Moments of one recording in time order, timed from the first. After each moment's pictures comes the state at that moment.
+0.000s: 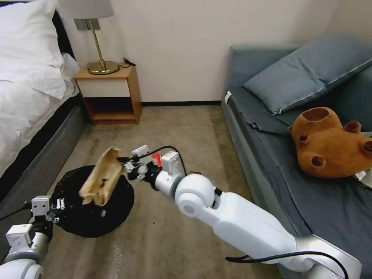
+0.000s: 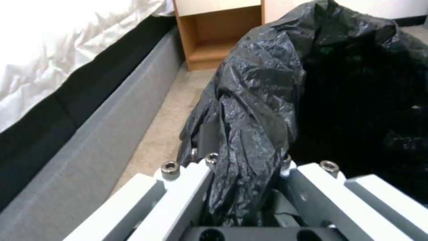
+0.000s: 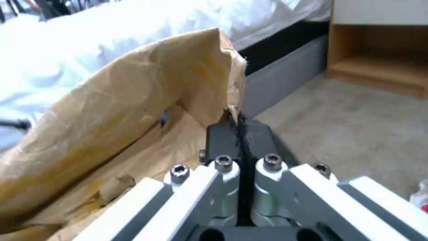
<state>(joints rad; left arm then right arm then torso) 1.69 -1.25 -0.97 -2.10 -0.32 0.22 0.04 -0.50 1.30 -0.55 1.86 0.91 -0.39 0.24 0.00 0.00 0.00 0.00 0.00</state>
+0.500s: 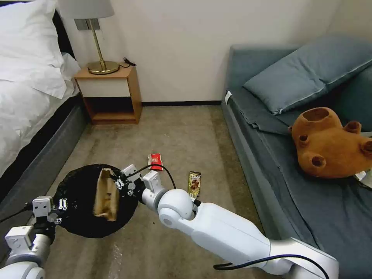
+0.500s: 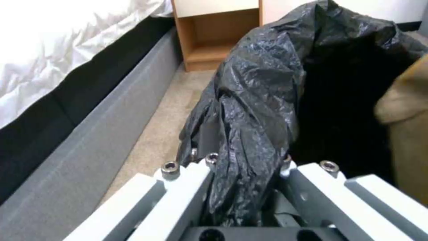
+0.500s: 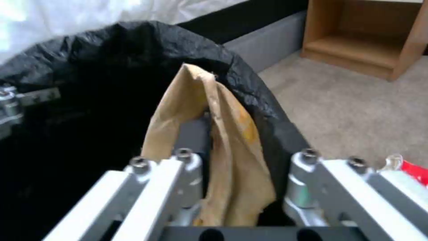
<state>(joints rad) 1.70 -1.27 -0.97 -2.12 -0.33 0.22 0.03 -0.53 1.38 -0.62 1.65 0.73 -0.33 0.23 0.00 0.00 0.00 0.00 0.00</state>
